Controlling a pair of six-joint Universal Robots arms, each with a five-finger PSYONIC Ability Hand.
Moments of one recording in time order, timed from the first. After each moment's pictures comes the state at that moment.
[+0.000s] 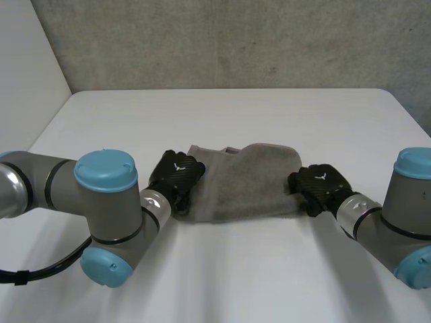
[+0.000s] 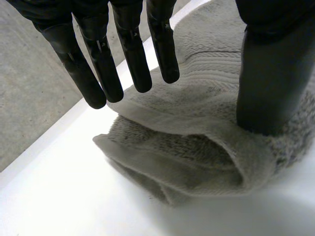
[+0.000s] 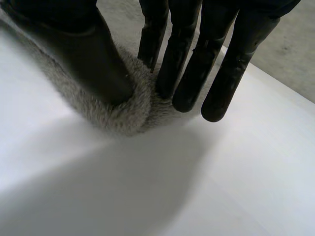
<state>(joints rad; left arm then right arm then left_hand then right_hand) 4.12 -2.22 -1.45 3.38 -1.54 3.56 1.82 -1.04 1.67 -0.22 1.25 2.74 0.69 0.69 0.68 0.69 0.67 1.07 1.07 1.07 1.07 0.88</state>
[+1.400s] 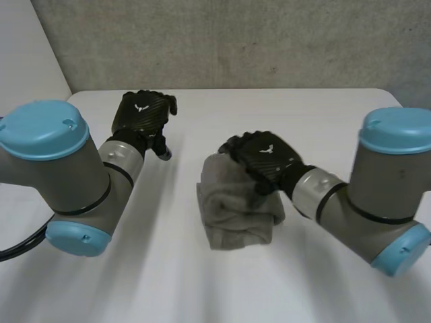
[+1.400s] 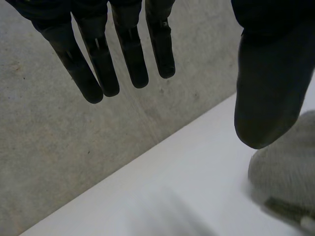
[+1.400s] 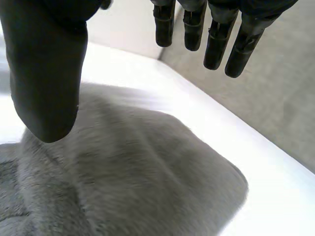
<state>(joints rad) 4.18 -2.00 -1.43 3.42 -1.63 3.34 2.07 -1.14 1.47 -0.06 1.19 2.86 0.61 0.61 0.61 0.62 0.59 0.23 0.25 0.24 0.26 0.02</state>
